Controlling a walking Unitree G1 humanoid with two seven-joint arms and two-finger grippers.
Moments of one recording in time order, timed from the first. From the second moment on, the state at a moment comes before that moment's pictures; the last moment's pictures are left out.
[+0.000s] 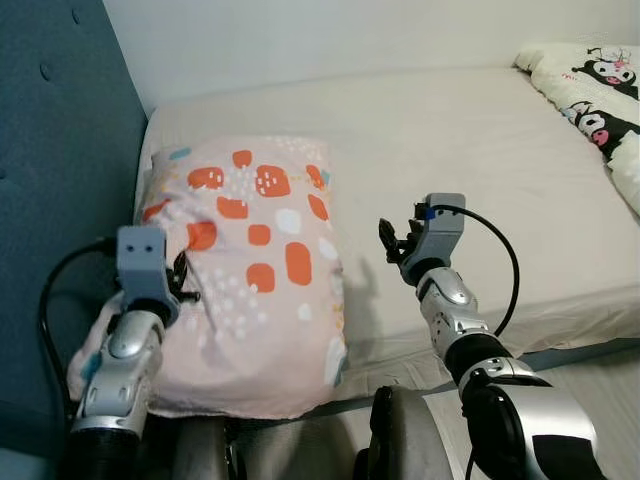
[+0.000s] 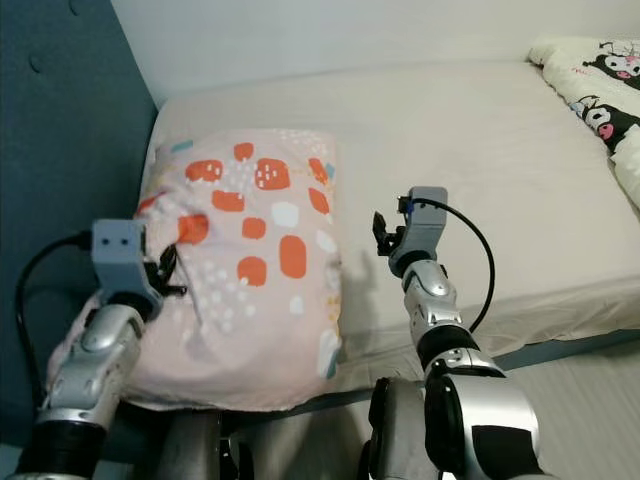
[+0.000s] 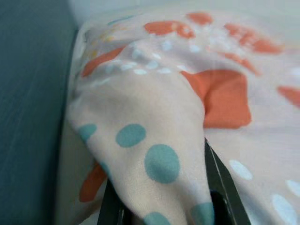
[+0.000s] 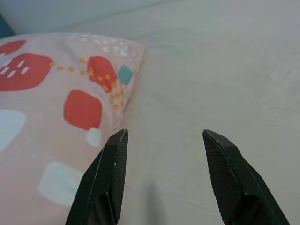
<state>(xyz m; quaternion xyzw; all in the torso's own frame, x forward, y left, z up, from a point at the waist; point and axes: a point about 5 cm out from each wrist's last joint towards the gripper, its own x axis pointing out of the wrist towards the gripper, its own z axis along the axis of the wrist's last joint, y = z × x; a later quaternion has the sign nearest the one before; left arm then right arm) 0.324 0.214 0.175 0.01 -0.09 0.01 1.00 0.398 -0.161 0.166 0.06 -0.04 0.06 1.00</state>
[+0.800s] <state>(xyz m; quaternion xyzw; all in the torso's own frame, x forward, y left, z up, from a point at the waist) 0.311 0.251 0.196 0.23 -0.14 0.10 0.96 0.398 -0.157 0.166 0.02 -0.03 0.08 1.00</state>
